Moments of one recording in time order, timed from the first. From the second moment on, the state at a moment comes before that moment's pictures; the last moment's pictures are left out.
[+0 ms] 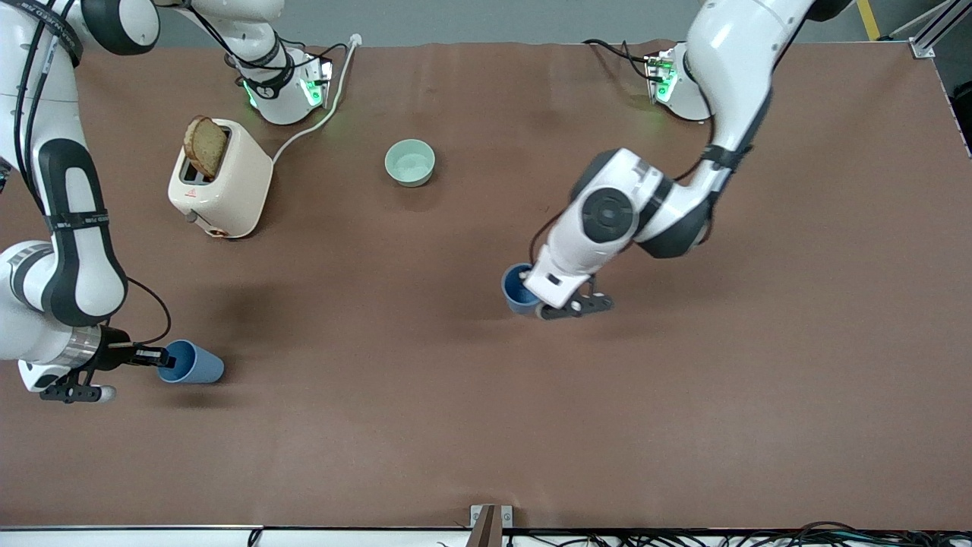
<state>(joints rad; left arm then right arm) -0.39 0.59 -0.33 -1.58 0.01 2.15 -0.84 -0.20 0.69 -0.02 -1.50 0.25 2.14 -0.31</state>
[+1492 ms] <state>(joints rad) -0.17 0.32 -0.24 -1.37 0.15 1.84 -0.65 0.50 0.27 -0.01 -1.49 0.10 1.83 0.74</state>
